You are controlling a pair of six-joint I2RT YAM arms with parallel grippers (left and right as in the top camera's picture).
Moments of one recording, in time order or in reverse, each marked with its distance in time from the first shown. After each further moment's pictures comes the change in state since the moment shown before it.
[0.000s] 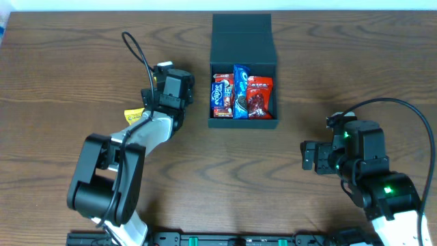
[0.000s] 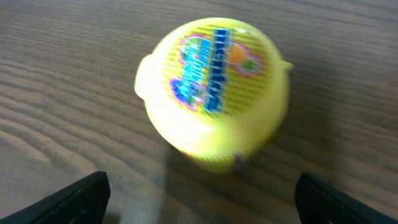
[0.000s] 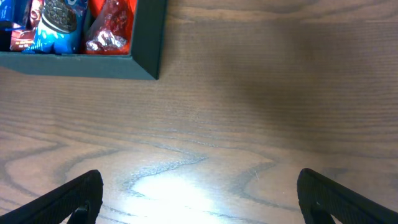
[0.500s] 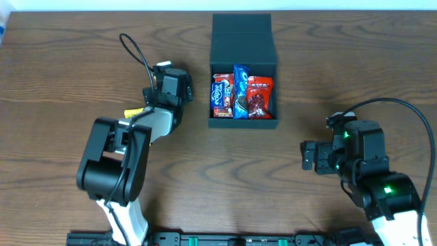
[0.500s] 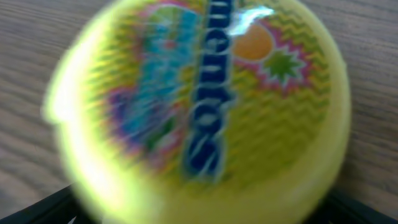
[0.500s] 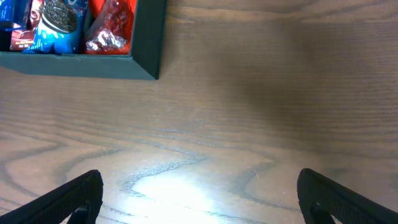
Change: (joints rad) left arm 0.036 0.139 0.037 0.122 0.074 0.000; right arm 0.000 0.000 0.000 0.000 0.000 0.000
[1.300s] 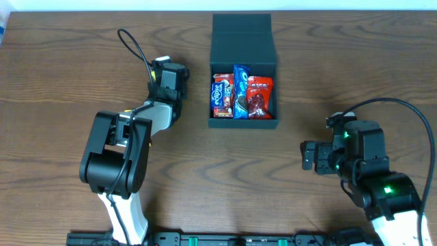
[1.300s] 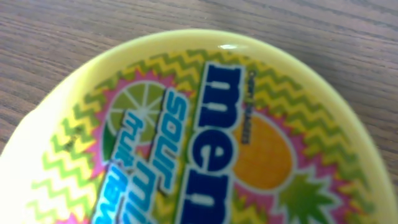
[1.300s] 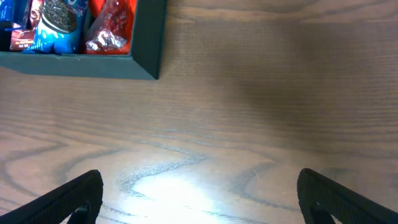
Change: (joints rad) left arm 0.023 0.046 0.056 0.001 0.005 0.011; right arm 0.000 0.000 0.000 0.000 0.000 0.000
